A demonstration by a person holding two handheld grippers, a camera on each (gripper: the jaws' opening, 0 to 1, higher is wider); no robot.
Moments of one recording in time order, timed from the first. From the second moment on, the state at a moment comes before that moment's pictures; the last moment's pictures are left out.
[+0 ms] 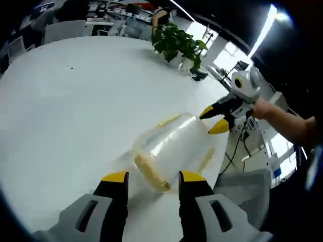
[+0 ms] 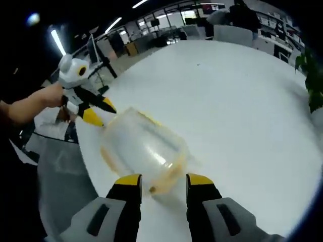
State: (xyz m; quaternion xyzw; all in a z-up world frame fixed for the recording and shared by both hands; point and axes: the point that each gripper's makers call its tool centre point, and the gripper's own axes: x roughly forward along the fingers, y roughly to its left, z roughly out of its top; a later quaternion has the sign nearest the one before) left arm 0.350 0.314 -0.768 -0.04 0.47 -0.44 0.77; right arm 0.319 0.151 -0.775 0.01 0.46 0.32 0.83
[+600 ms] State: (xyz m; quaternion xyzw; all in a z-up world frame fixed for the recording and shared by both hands) left arm 0.342 0.305 -0.780 -0.06 0.49 -0.41 0.77; right arm 0.325 0.157 -0.773 0.08 0.47 0.29 0.83
